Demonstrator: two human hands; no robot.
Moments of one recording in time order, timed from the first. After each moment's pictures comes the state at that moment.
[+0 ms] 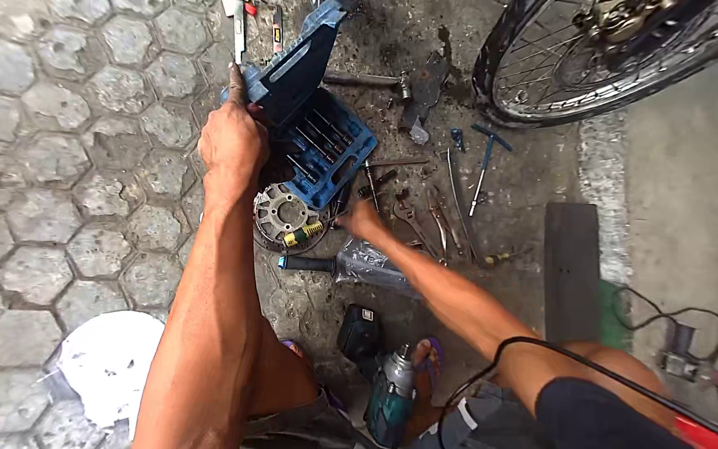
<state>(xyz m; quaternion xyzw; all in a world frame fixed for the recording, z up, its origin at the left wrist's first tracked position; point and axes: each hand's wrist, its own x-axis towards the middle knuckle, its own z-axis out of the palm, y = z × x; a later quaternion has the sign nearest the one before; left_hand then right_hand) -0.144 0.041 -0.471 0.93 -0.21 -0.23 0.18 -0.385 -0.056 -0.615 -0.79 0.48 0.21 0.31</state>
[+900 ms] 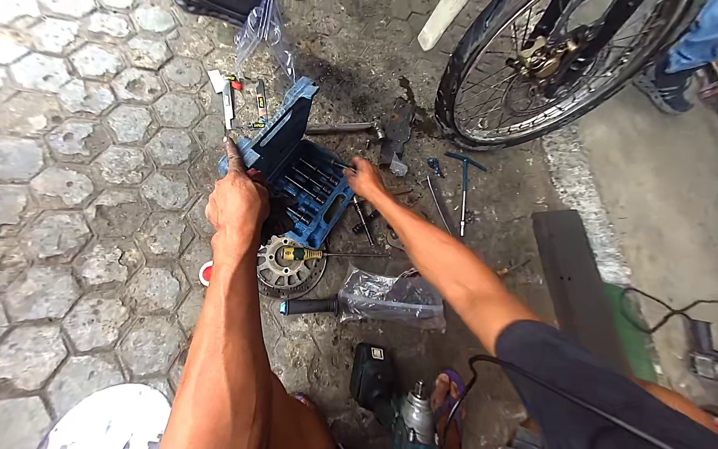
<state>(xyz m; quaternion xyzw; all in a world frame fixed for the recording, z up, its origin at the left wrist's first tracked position) -0.151 0.033 -0.473 0.94 -0.21 -0.24 0.15 -0.308 -0.193 -0.593 -0.83 0.47 0.04 0.28</state>
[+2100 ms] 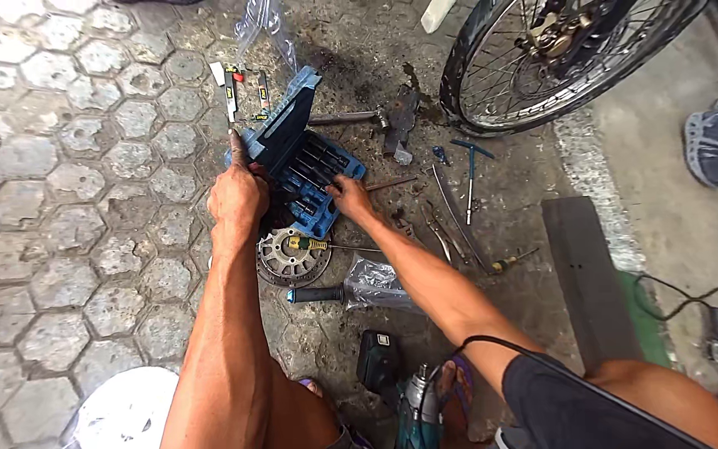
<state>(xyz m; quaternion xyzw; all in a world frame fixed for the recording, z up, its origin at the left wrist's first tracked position) -0.147 0.043 -0.476 0.93 -0.22 -0.24 0.15 -0.318 -0.118 -0.613 -0.85 0.42 -0.01 0.33</state>
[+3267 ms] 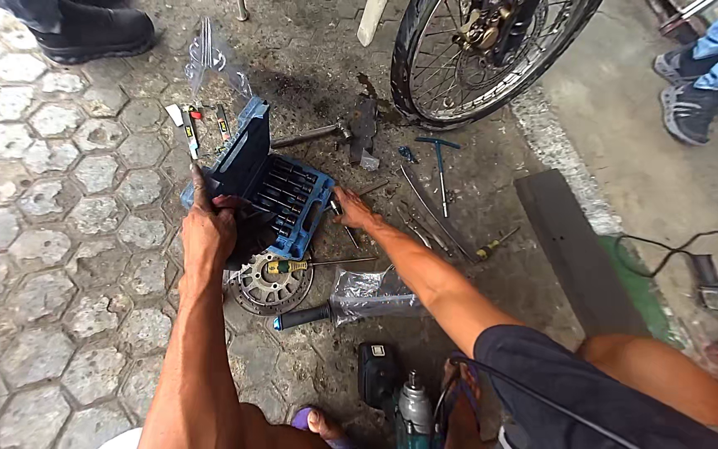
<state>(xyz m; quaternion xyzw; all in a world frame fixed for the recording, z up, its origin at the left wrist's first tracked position) -0.157 0.041 -0.493 0.89 -0.29 -0.22 0.27 -0.391 -0.189 -0.674 -0.89 0.37 0.07 0.25</state>
